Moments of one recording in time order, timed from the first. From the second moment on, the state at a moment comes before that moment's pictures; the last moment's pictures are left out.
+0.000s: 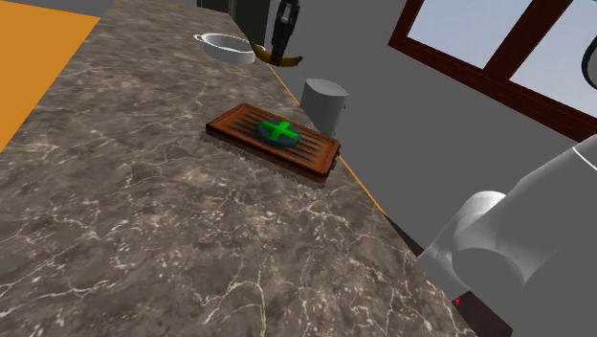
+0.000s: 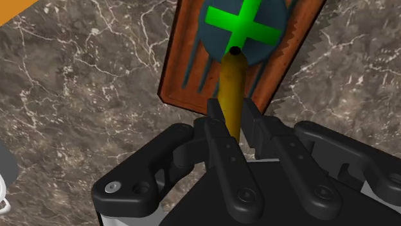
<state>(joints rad) 0.21 -0.17 0.22 -1.73 -0.04 1.69 -0.40</state>
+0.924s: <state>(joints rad) 0.18 -0.28 0.17 -1.99 -0.02 1.84 -0.49</state>
